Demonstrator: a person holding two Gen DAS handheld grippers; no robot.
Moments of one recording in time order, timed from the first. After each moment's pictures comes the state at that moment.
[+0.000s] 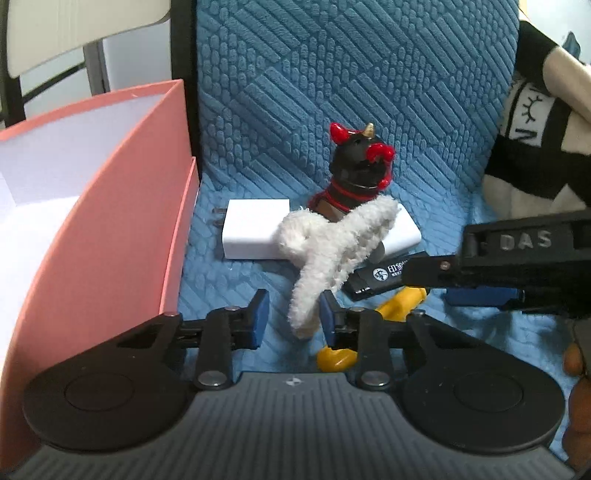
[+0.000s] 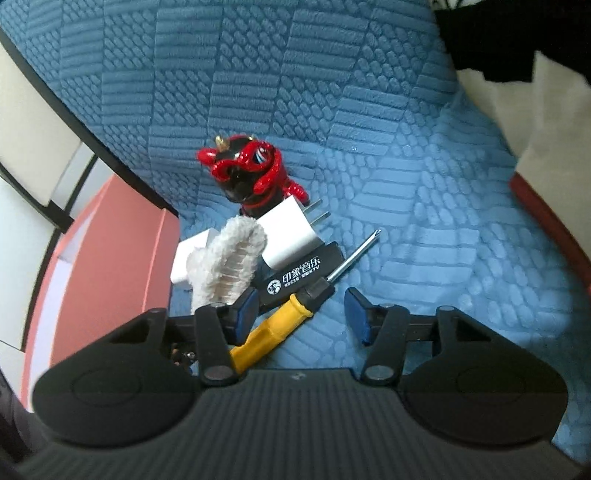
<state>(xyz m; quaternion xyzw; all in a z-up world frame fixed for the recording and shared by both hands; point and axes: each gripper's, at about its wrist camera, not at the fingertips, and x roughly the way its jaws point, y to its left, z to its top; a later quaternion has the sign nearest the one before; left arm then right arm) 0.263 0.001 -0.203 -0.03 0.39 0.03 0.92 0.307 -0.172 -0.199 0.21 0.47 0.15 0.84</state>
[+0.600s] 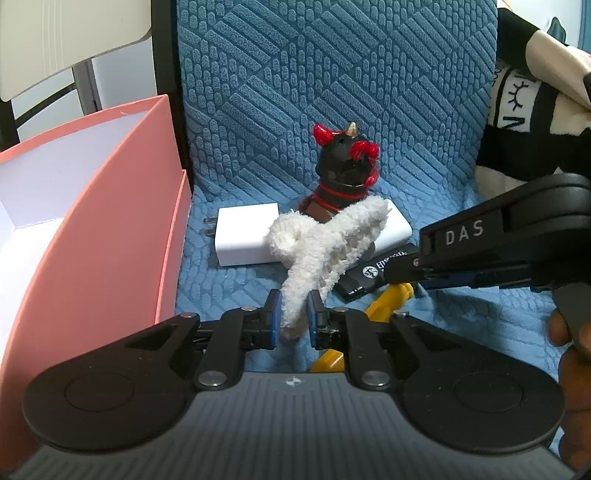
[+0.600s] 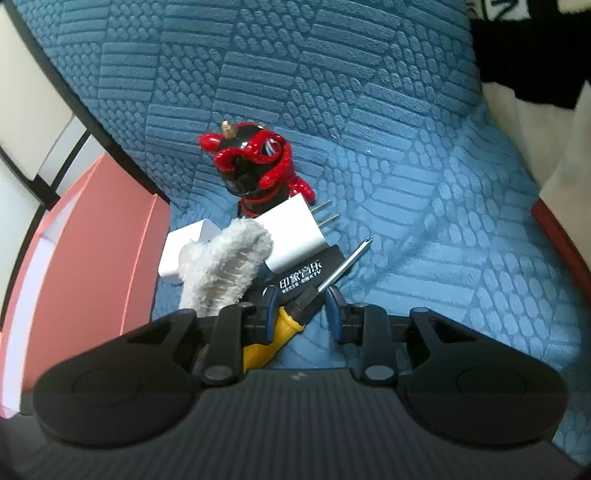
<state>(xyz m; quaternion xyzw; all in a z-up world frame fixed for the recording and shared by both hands) 0.260 -0.004 -0.201 0.00 0.38 0.02 0.93 0.320 -0.158 -0.201 0.17 0.48 0.16 0.85</state>
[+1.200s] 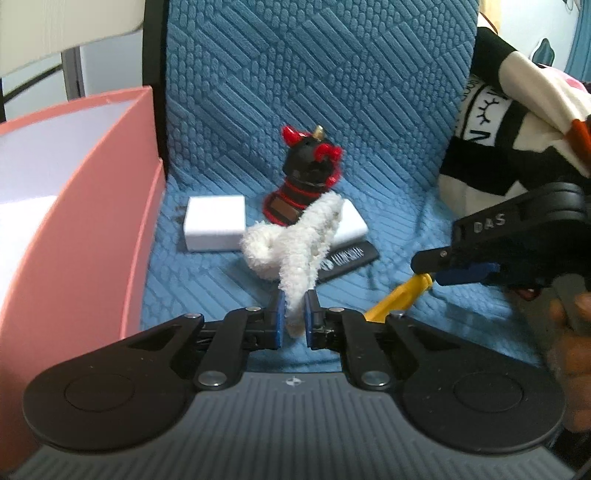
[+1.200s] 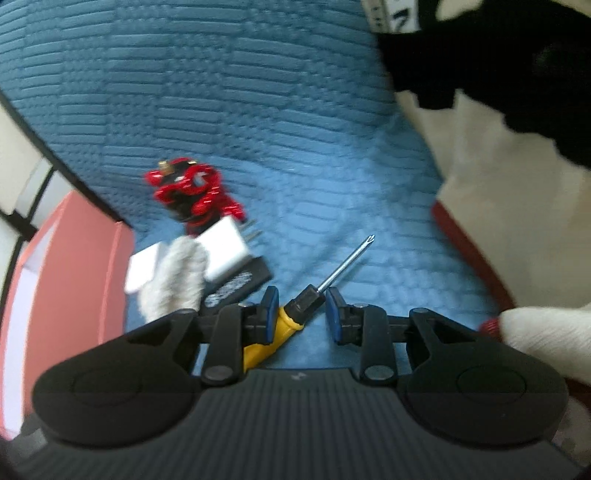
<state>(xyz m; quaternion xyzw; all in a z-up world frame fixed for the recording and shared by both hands) 0.244 -0.008 -0.189 -0.06 0.39 -0.03 0.92 0.310 -0.207 -0.183 0.18 0.48 0.09 0.85</state>
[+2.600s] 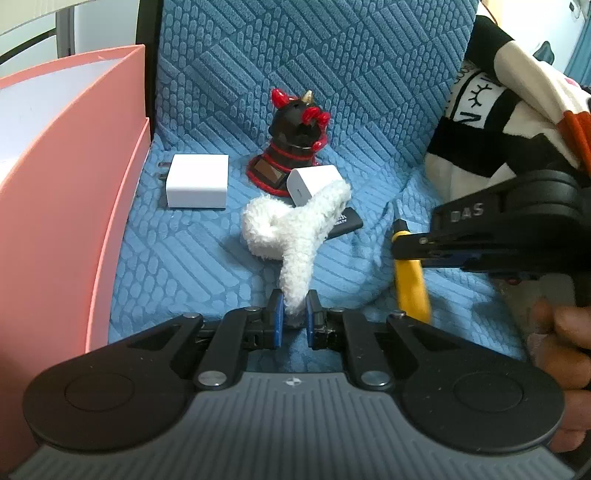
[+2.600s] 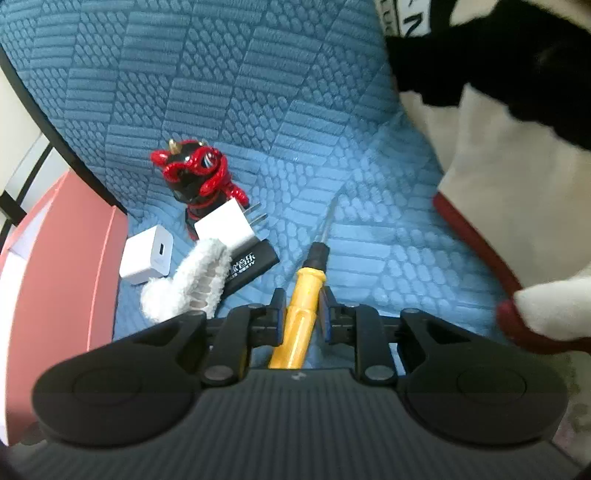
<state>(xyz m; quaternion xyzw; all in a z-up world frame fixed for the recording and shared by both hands) 0.238 -0.008 -0.198 -0.09 0.42 -0.05 0.90 0.289 -0.188 -0.183 0.15 0.47 0.08 0.87</state>
